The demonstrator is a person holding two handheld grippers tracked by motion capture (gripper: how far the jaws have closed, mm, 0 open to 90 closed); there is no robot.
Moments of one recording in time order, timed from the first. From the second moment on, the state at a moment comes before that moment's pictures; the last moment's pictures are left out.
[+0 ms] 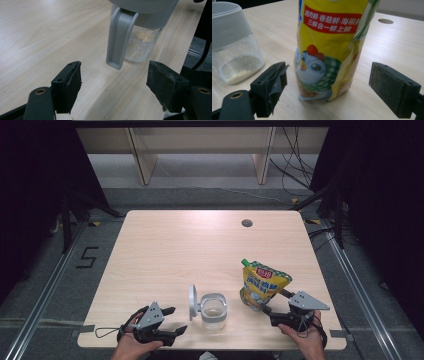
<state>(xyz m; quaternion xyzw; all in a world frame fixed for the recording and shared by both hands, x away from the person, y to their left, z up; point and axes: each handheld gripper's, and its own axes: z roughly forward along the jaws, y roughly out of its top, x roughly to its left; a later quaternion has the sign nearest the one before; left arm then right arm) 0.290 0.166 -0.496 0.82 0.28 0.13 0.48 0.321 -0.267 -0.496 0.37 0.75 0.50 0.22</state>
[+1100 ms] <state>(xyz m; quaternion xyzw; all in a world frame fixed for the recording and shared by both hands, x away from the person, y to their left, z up) 0.291 0.167 -0.497 0.82 0.28 0.12 0.48 0.357 -0.250 -0.513 0.32 0.75 0.54 0.23</state>
